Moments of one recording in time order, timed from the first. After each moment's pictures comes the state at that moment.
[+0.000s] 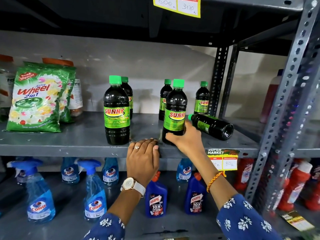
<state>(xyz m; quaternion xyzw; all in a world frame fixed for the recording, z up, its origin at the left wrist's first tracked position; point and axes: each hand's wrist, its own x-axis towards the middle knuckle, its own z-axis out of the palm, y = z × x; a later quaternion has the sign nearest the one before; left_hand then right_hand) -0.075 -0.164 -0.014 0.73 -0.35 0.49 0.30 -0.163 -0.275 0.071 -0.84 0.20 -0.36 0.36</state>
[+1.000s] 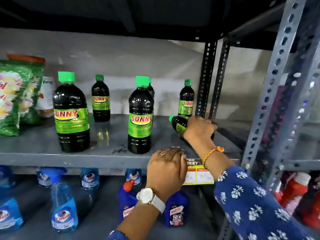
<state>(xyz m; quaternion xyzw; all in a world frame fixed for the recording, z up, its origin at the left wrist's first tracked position) -0.152 -0.291 -0.001 0.72 -0.44 0.46 0.28 -0.155 -0.406 0.104 -0.88 0.42 -0.22 -0.04</state>
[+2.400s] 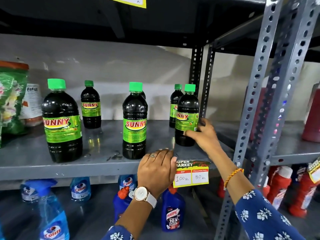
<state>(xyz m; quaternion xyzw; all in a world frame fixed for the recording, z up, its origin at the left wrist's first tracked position) -0.126 -0.293 -0.012 0.66 -0.41 0.57 0.24 -0.194 -0.443 0.079 -0.76 0.24 -0.40 0.45</state>
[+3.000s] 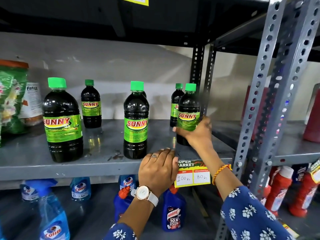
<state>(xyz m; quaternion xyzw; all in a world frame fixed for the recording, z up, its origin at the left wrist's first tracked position) -0.122 -0.295 -0.014 0.64 -0.41 0.60 0.25 -0.176 -0.424 0.083 -0.77 0.30 -0.45 0.34</state>
